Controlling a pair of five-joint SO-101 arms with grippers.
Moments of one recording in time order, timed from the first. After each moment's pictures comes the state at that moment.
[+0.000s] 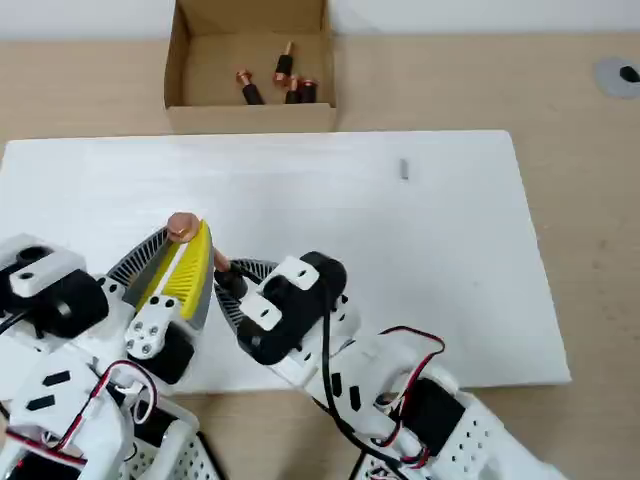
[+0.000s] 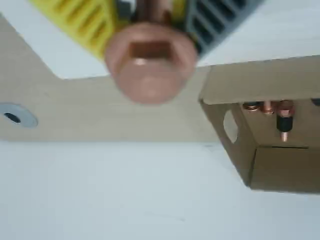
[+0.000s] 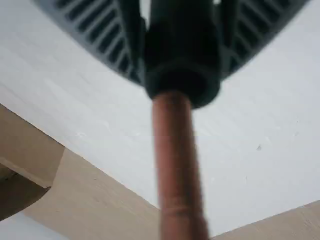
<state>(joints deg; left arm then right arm) 20.9 -98.8 49.8 56.3 4.6 -56.4 -85.1 73.0 33.4 -6.0</state>
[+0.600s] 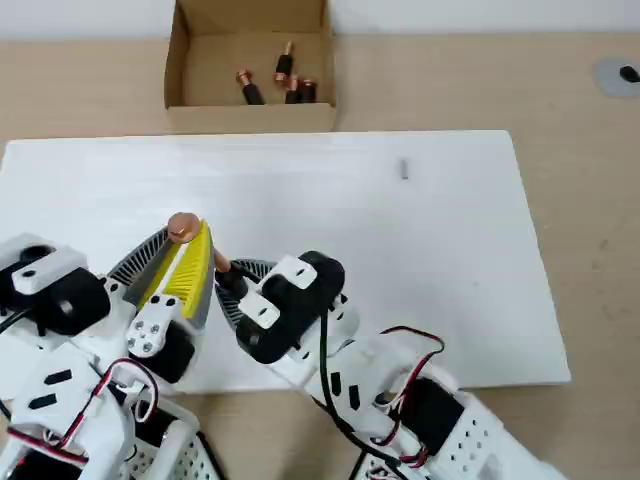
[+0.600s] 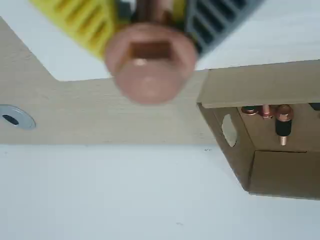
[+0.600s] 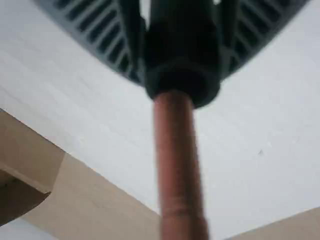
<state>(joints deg) 20.8 -98.9 50.5 57.0 5.1 -56.4 -85.1 73.1 33.4 -6.0</state>
